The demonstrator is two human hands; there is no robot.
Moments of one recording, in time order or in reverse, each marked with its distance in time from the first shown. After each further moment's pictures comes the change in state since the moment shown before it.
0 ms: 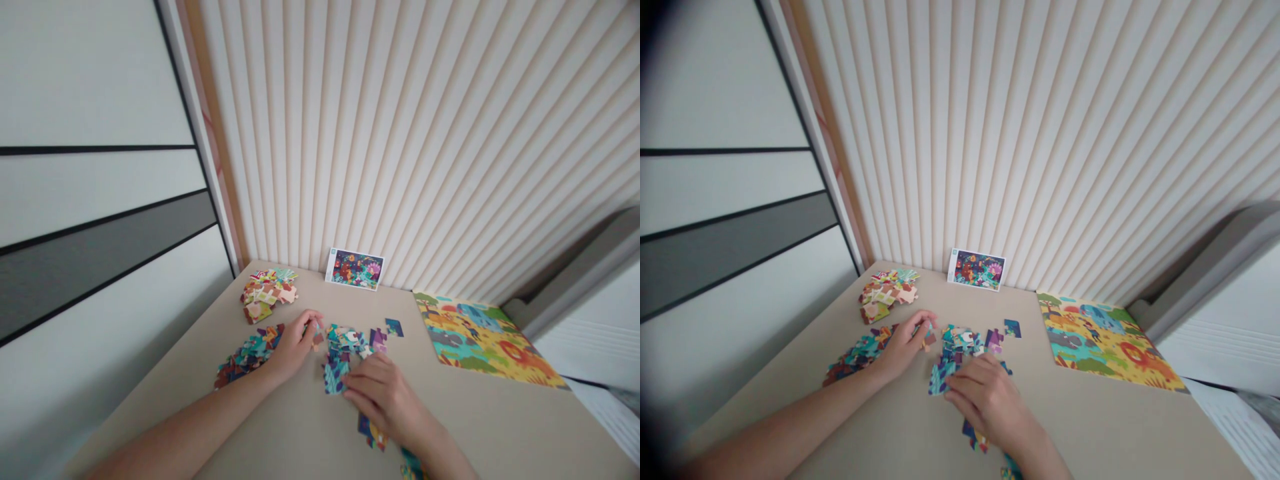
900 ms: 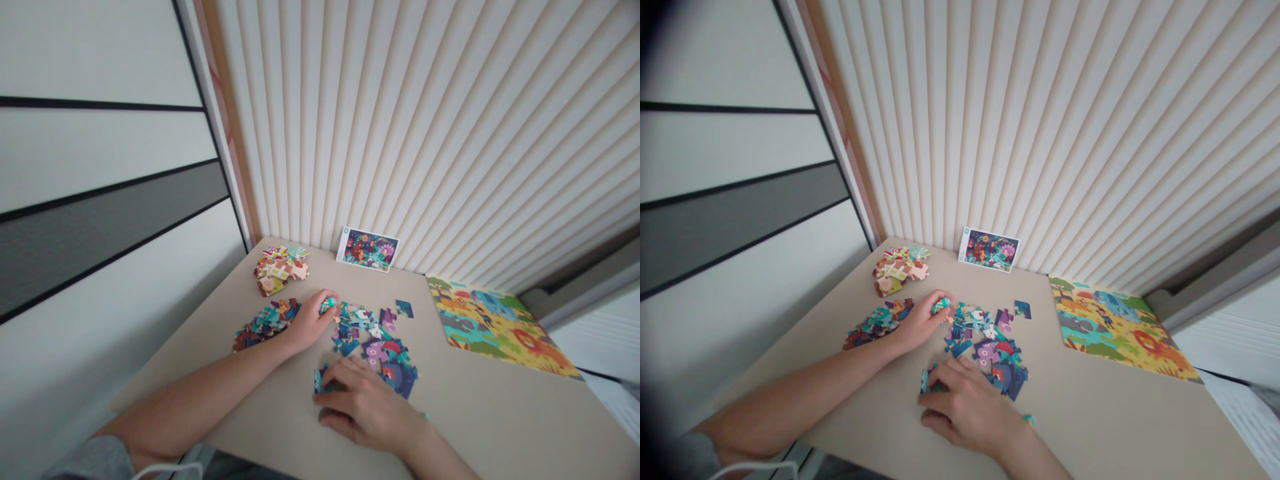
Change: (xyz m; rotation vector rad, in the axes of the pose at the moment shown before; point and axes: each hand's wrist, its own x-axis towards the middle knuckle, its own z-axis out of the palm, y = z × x) left_hand 0.000 -0.003 0.005 0.155 -0.037 0.123; right_hand 0.005 -0.037 0.034 0.074 -0.293 -0.043
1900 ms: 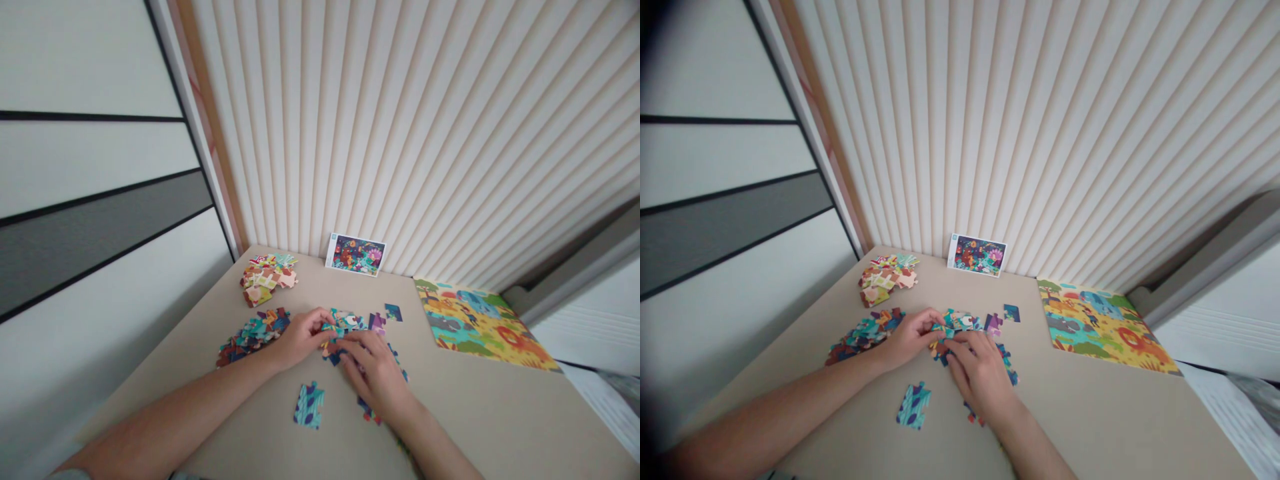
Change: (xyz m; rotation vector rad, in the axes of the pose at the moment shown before) left_hand -0.009 0.005 0.004 -0.335 -0.268 -0.124; right_hand -0.006 0.033 -0.017 -0.084 0.437 0.231
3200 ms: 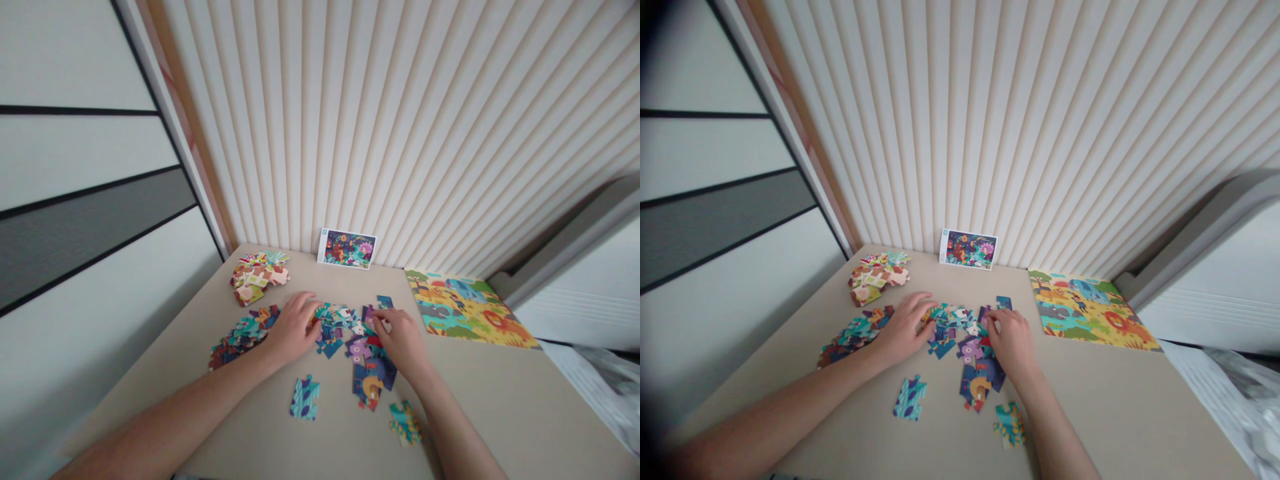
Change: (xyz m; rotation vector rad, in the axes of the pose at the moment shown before) left_hand 0.000 0.004 -0.006 0.860 0.214 0.315; right_hand -0.006 0.070 -0.022 -0.222 0.090 0.462
